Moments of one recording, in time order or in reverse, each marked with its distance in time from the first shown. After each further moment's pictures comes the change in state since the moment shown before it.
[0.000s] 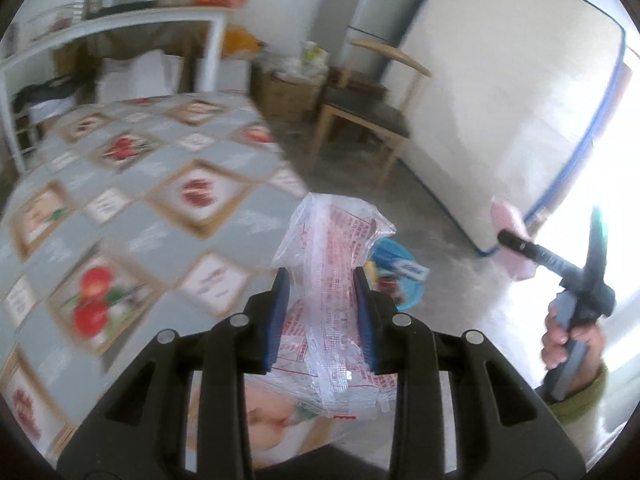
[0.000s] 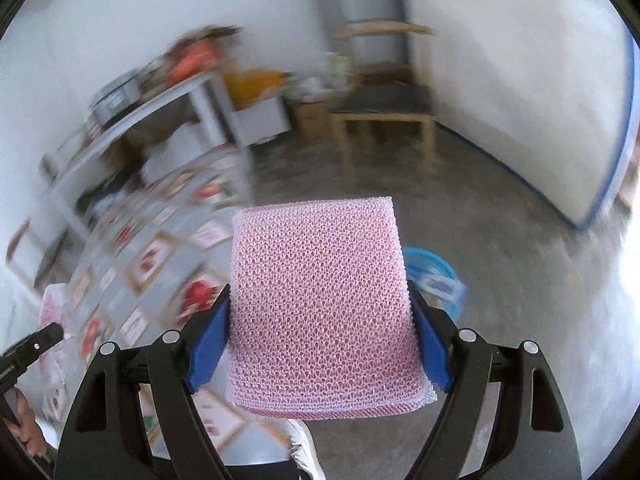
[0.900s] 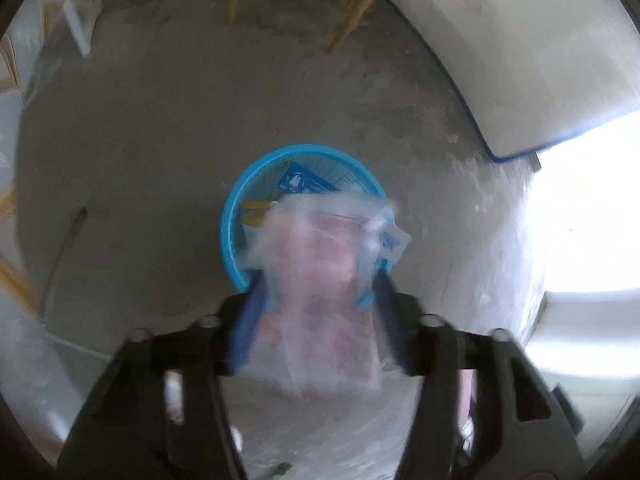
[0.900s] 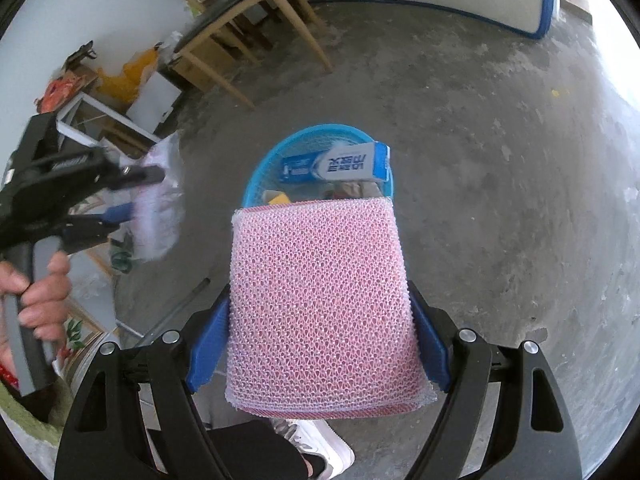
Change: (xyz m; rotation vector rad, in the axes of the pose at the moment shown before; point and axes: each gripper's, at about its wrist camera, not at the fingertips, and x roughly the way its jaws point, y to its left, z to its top) left arm 0.437 -0.153 0.063 -0.065 0.611 -0.021; right arm 0.181 -0.167 -0.072 0.406 0.298 -0.020
